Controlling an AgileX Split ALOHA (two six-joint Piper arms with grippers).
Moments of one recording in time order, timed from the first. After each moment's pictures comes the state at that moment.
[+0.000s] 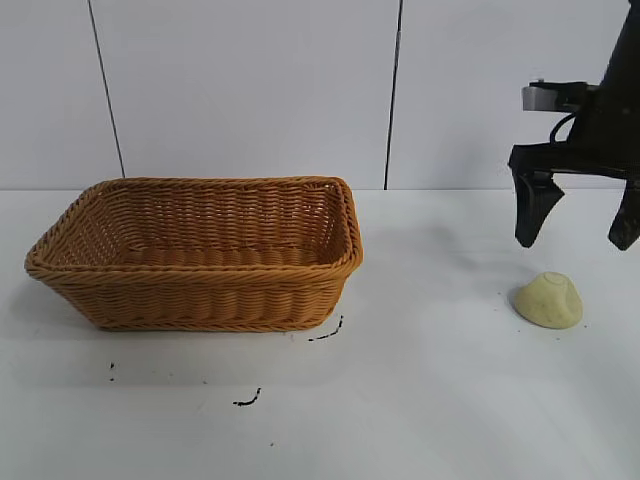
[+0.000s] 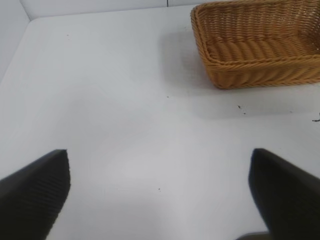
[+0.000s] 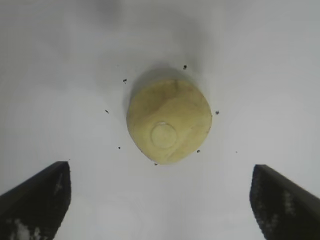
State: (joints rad) left arm 0.00 -0.01 -0.50 0.00 1.07 0.08; right arm 0.03 2.10 -1.47 0.10 0.91 -0.11
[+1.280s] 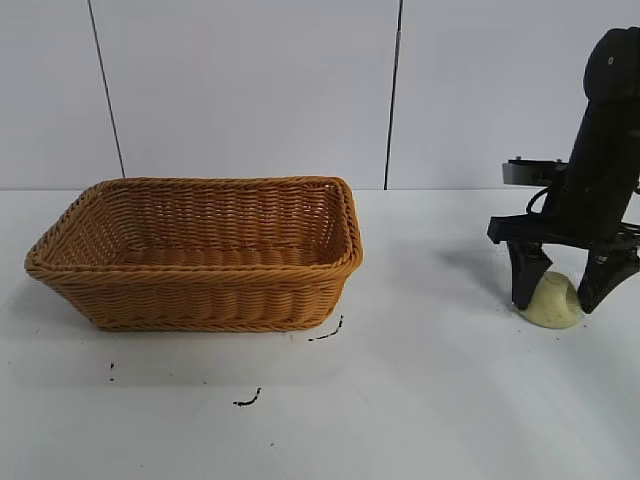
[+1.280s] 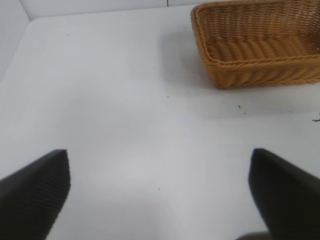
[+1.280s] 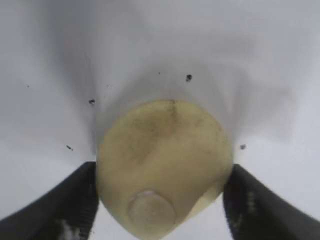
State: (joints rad) left arm 0.00 -0.01 -0.50 0.00 1.07 0.08; right arm 0.03 2.19 -1.47 0.07 0.88 -0.09
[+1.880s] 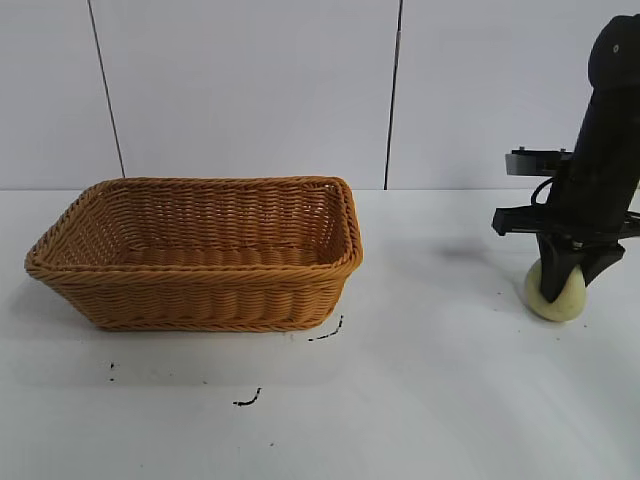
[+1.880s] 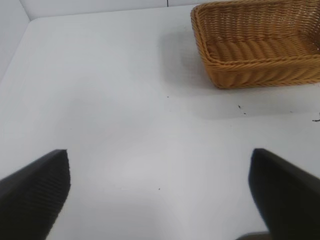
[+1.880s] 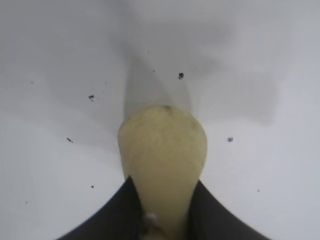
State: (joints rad) left arm 0.00 -0.01 -0.50 0.00 1.07 0.08; right arm 0.03 2.04 -1.57 0.06 1.02 -0.09
